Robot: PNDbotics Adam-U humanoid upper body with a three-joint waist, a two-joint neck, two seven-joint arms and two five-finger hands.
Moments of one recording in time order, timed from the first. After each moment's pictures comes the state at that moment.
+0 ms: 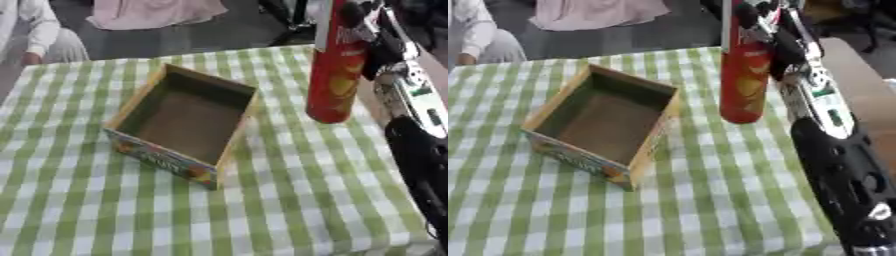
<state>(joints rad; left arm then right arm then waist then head) -0.16 0.55 0.19 -1.60 0.31 0.01 0.23 -0.62 -0.40 -0.05 -1.55 -0.47 -0.08 0.14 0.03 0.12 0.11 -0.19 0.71</state>
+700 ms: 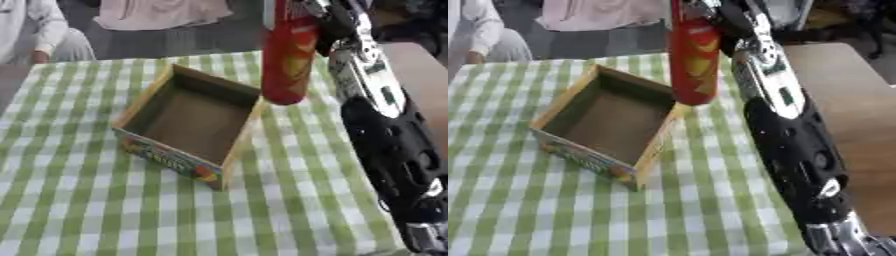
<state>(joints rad) -0.17 0.55 0.18 -1.60 0.31 0.01 0.22 -0.78 -0.24 0.04 -1.52 -0.36 -0.08 0.12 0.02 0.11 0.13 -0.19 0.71</state>
